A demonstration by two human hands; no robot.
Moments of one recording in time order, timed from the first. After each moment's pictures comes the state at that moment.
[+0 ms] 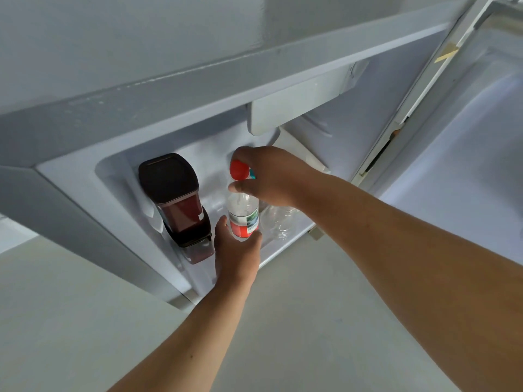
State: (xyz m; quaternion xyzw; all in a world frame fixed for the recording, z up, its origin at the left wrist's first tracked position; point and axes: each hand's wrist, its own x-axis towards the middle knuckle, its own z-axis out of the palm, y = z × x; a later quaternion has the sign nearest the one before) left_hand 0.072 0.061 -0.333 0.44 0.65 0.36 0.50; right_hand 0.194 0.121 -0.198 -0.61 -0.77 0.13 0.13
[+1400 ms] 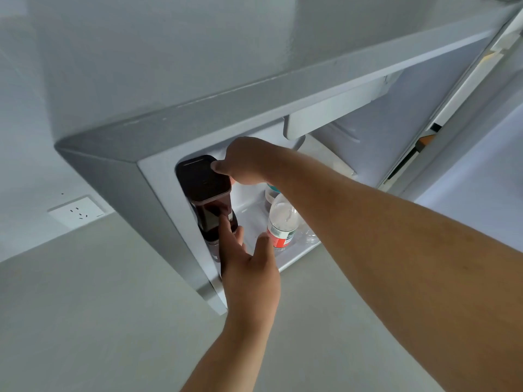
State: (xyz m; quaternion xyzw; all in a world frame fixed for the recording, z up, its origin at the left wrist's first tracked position) left_hand 0.044 0.013 -0.269 0.41 0.60 0.49 0.48; right_hand 0.115 0.178 -0.177 -0.66 -0.72 0.22 0.03
